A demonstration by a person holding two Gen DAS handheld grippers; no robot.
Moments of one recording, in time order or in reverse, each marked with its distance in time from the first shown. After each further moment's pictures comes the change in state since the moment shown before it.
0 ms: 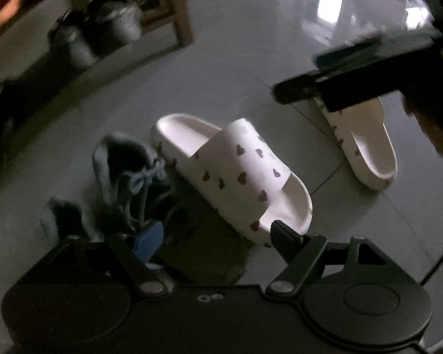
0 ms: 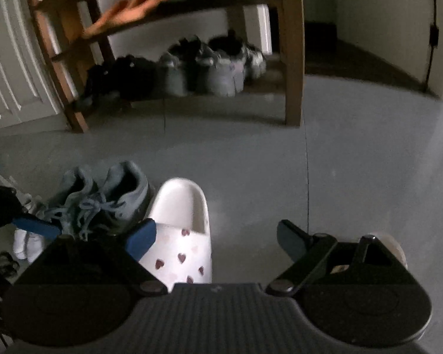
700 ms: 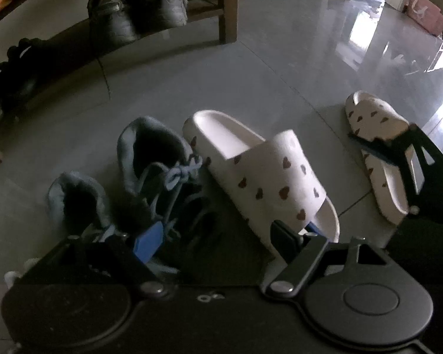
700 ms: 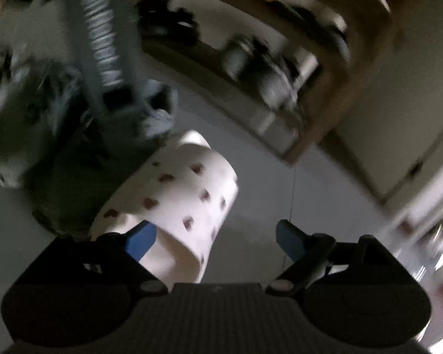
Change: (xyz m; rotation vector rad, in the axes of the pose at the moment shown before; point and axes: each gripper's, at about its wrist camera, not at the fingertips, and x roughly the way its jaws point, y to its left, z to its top) left arm 0.011 0.029 0.001 -0.124 -0.009 0.035; right arm 0.056 0.125 -0.114 -0.769 -0.192 -0.388
